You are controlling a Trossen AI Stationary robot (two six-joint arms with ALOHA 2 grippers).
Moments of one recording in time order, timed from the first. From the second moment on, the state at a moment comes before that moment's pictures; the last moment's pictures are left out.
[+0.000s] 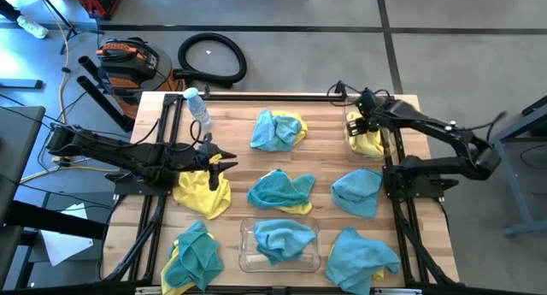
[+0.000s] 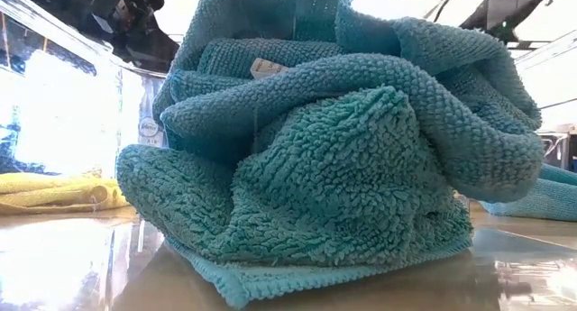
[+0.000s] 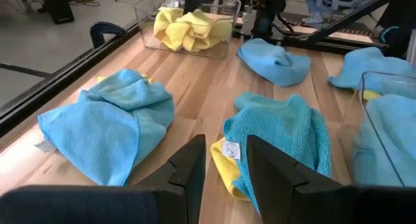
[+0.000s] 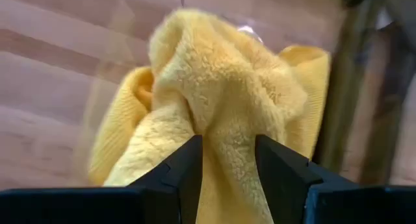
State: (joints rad) left arm -0.11 0.82 0.40 0.06 -0.32 -0.17; right arm -0.81 1.15 0.75 -0.82 0.24 0.42
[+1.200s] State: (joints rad) left arm -0.19 0.90 0.44 0.10 -0.38 -0.19; right arm -0.10 0.57 0.42 -0.42 0.17 0.45
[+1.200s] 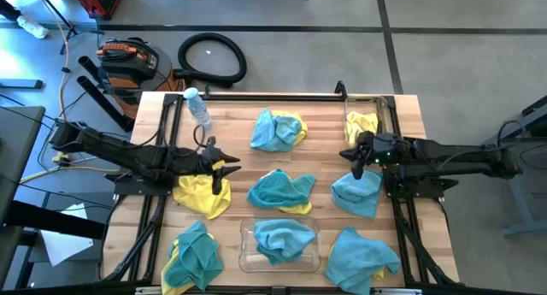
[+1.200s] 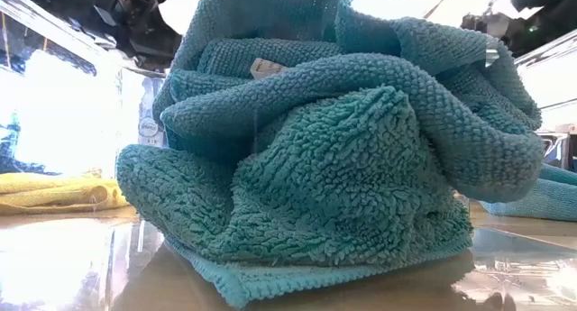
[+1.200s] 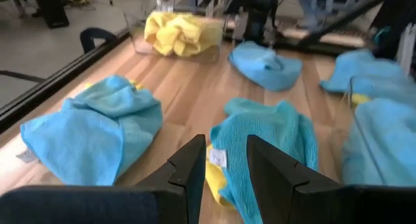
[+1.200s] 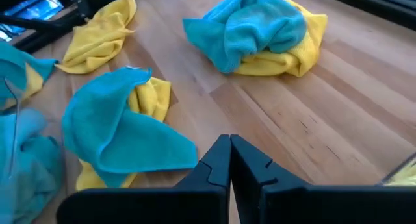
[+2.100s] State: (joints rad) left arm -0.68 1.41 1.23 -1.03 -0.26 -1.15; right arm 0.17 0.85 0.42 -0.36 0.34 0.60
